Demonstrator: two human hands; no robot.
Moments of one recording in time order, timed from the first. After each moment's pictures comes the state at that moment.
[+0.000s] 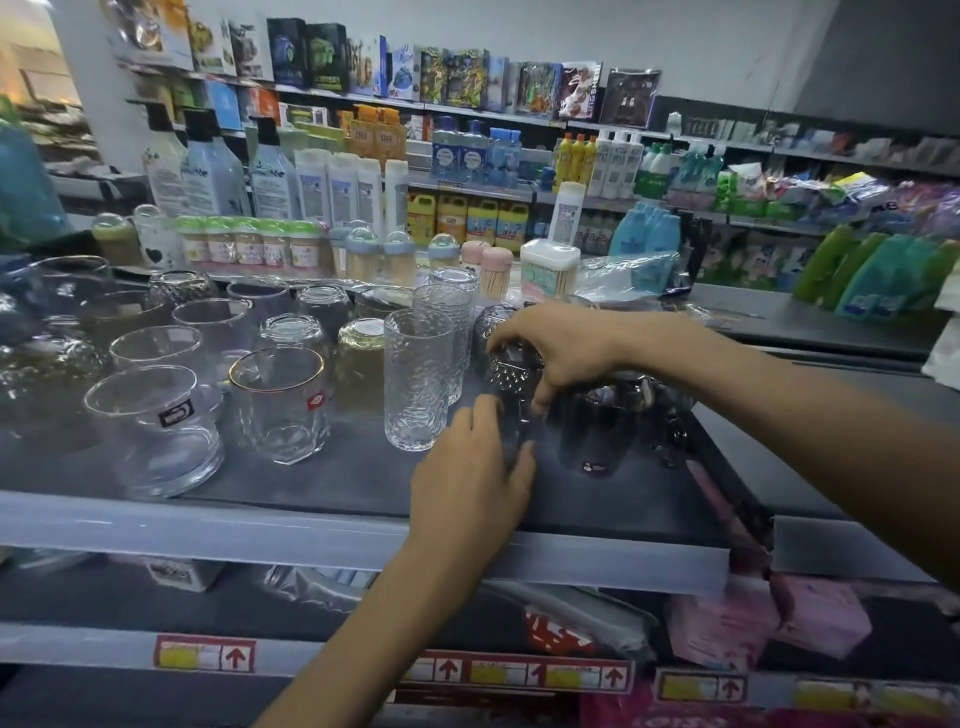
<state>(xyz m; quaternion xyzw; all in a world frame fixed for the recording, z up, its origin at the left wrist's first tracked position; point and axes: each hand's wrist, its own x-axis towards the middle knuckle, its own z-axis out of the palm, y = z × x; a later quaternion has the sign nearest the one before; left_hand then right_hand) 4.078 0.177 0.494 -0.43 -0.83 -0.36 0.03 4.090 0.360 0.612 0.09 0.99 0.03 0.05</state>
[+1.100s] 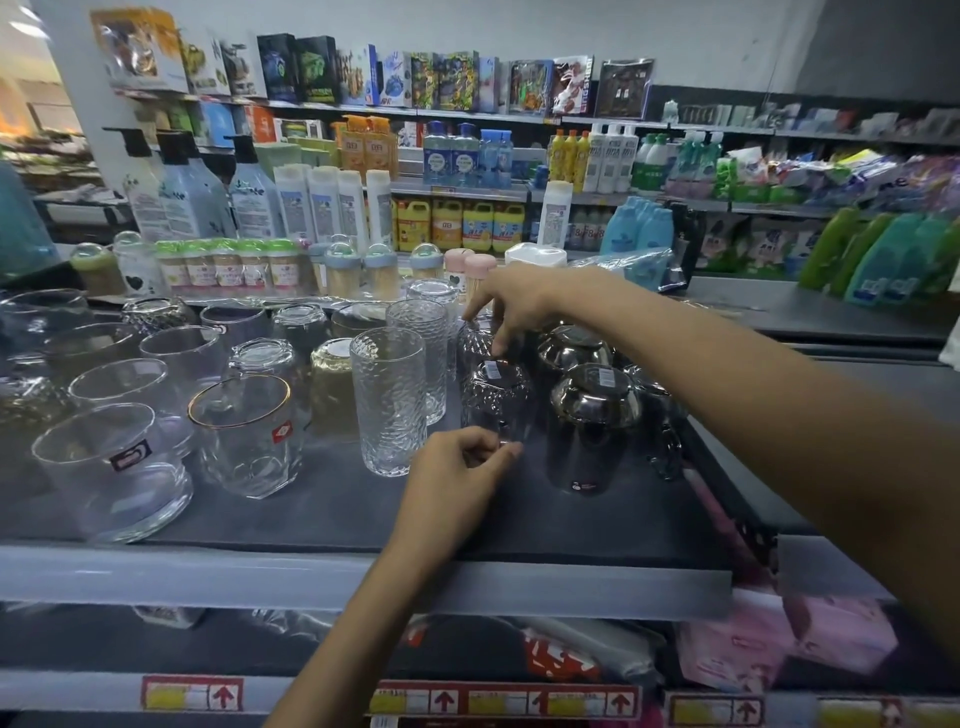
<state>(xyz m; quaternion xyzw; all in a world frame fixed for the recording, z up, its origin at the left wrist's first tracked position) 4.050 0.208 0.480 -0.40 -0.71 -0.56 -0.14 4.033 0.406 0.630 0.17 0.98 -0.05 0.05</state>
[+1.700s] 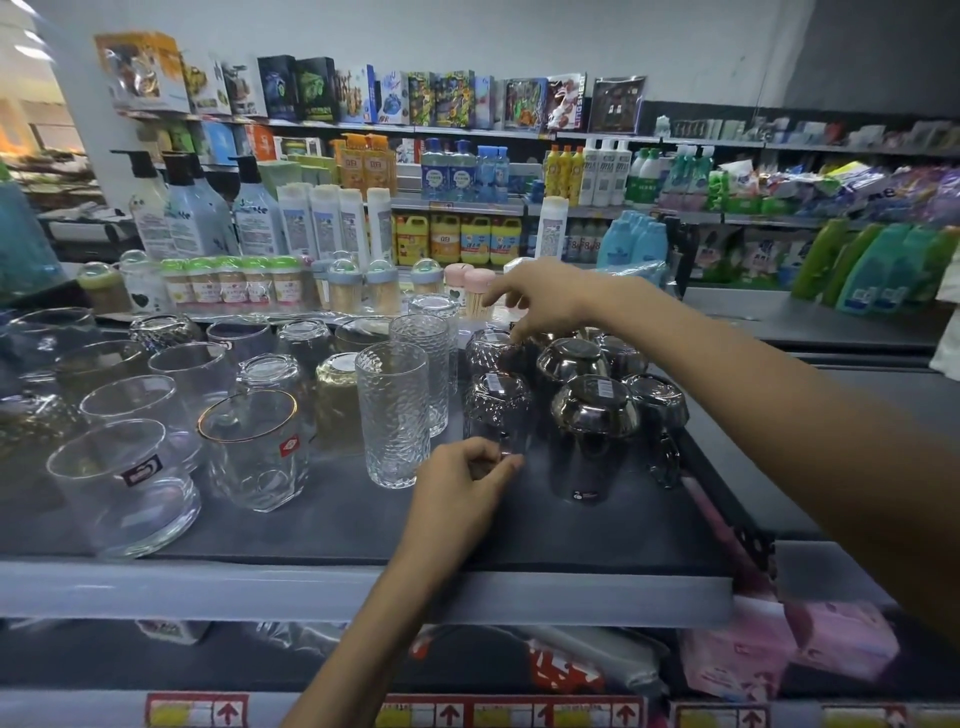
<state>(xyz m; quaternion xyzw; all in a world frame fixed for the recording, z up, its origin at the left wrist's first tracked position) 4.050 0.211 0.481 -0.40 -0.72 -0.56 -0.13 4.062 0.410 0.643 0.17 0.98 -0.04 -0.04</state>
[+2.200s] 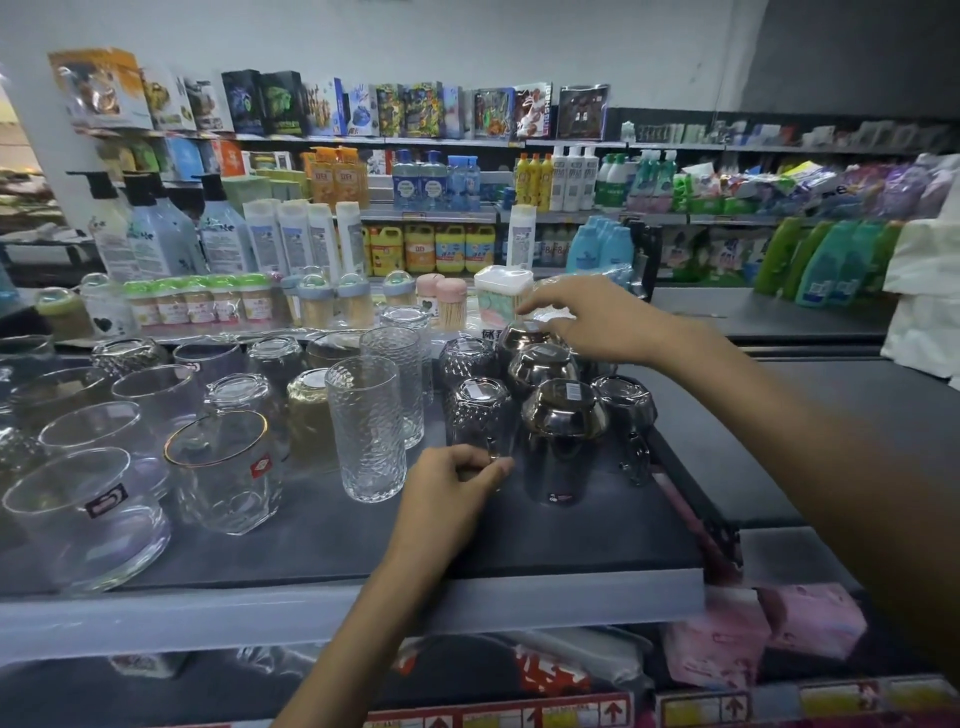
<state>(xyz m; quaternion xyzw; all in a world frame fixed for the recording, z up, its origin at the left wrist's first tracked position) 4.052 0.222 0.483 -0.40 -0.73 -0.54 -0.14 4.145 0.421 0.633 0.20 0.97 -0.06 -0.15</state>
